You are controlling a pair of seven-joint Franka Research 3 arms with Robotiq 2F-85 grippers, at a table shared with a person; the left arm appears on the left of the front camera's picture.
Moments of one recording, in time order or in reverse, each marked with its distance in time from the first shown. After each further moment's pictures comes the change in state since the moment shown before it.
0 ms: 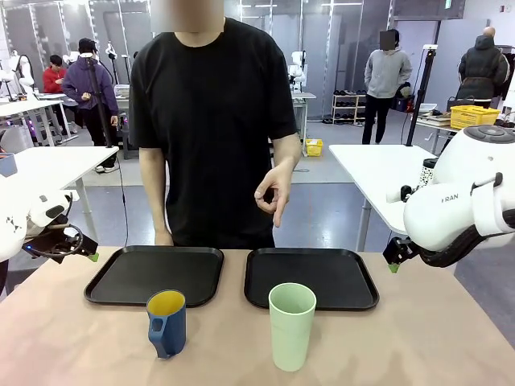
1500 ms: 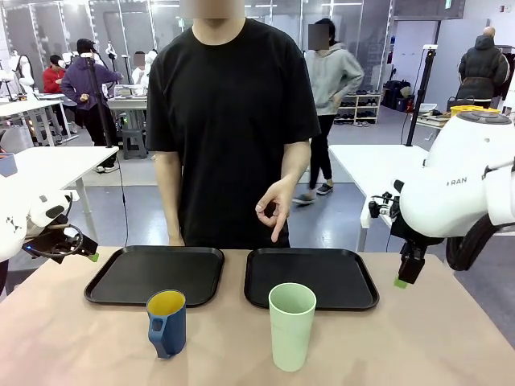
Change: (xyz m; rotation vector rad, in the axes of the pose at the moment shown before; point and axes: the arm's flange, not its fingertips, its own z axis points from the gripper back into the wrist) left arm 0.000 0.000 0.000 0.000 0.000 0.000; right arm -0.006 0.029 0.024 0.115 0.044 0.933
